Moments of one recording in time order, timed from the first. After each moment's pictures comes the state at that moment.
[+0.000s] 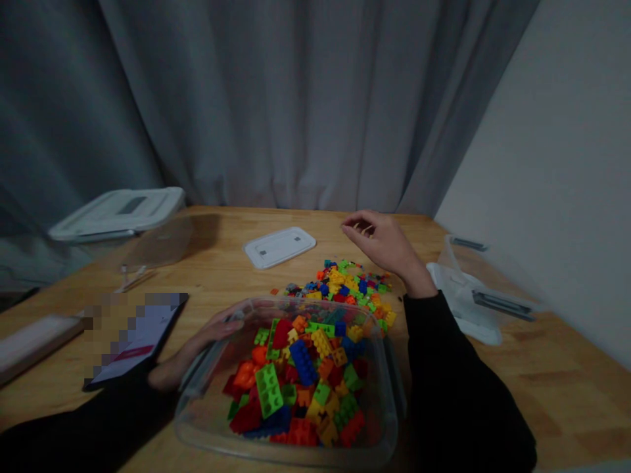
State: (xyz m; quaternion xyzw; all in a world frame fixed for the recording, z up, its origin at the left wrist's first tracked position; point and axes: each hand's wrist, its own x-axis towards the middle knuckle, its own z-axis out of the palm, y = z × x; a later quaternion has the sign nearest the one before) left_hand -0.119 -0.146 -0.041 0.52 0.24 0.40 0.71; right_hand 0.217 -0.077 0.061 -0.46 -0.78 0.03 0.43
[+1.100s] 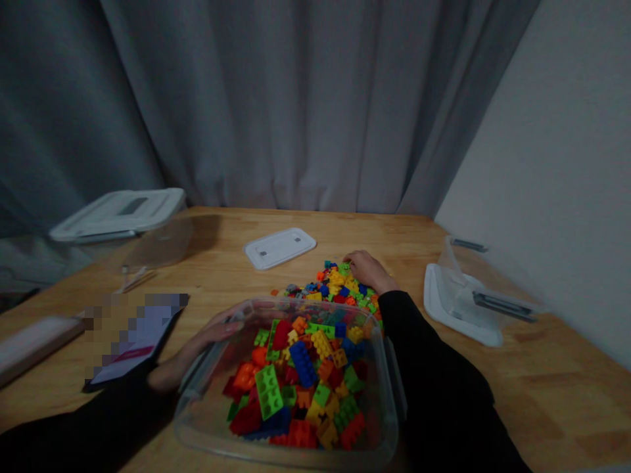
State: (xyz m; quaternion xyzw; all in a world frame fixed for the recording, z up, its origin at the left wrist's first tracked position) left_hand -0.126 -0.140 -0.054 0.54 0.24 0.38 0.71; right_hand 0.245 0.014 -0.073 -0.57 -0.81 0.03 0.13
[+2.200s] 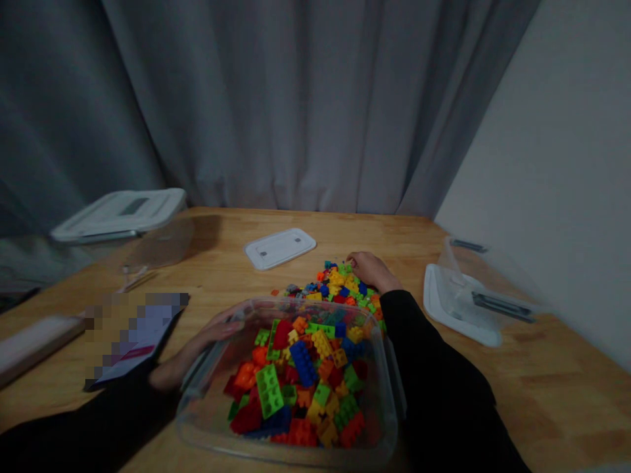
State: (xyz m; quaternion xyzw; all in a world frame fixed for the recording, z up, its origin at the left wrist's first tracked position) left_hand -0.126 -0.142 -0.053 0.55 0.22 0.39 0.71; right_hand 0.248 0.005 -0.063 -0.59 -0.79 0.03 0.12
